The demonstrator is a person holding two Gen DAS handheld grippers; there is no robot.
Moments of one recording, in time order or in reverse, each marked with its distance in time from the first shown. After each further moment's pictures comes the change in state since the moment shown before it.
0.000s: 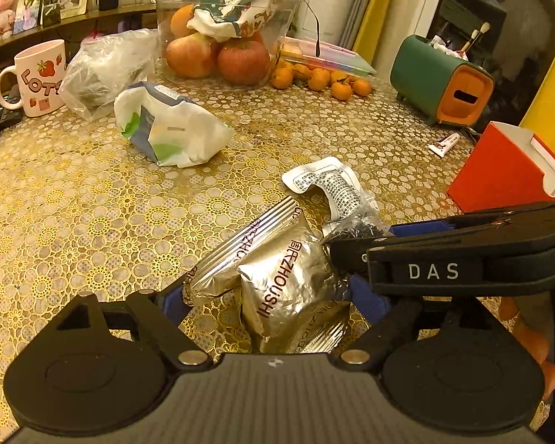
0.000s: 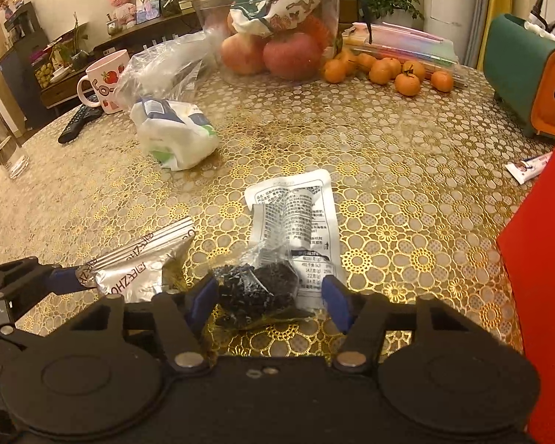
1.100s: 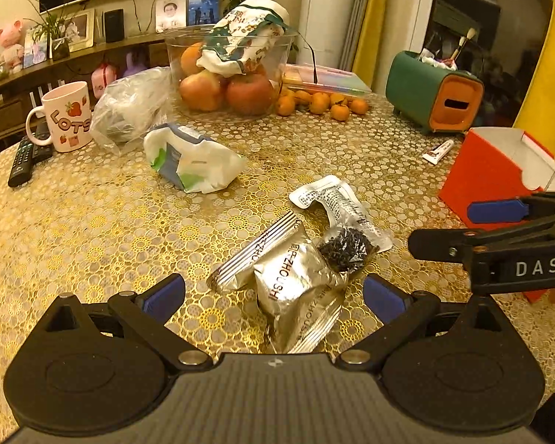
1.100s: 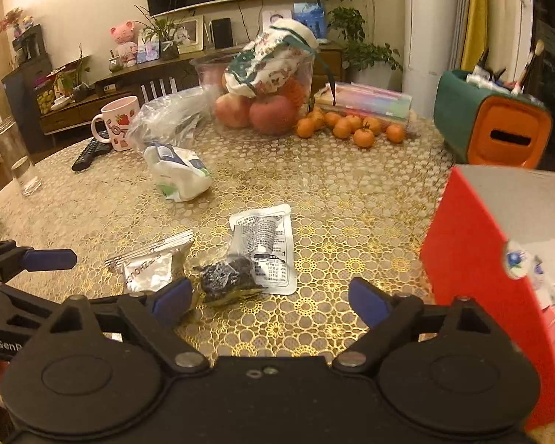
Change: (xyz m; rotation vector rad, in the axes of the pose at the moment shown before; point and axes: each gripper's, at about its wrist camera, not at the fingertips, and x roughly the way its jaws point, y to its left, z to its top) left arm -0.047 -0.009 -0.003 0.069 -0.063 0.076; right arm -0.074 -0.006 -0.024 -0.040 -0.164 -0.054
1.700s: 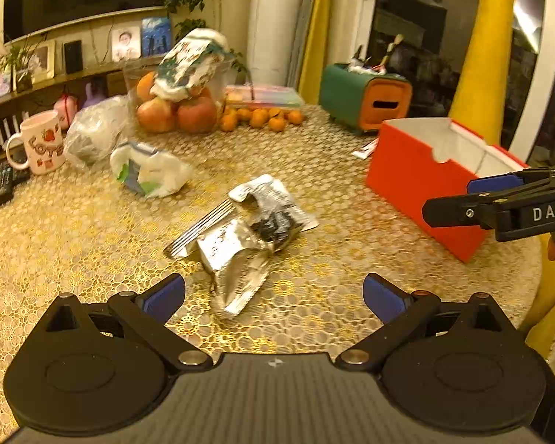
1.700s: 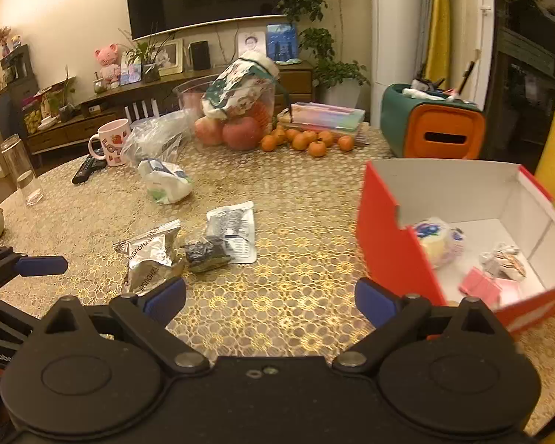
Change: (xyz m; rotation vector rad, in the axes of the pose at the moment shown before) left arm -0.061 -0.021 -0.037 0.088 -0.068 -0.130; right arm -0.084 -0.013 -0.034 0.034 -0.067 -0.056
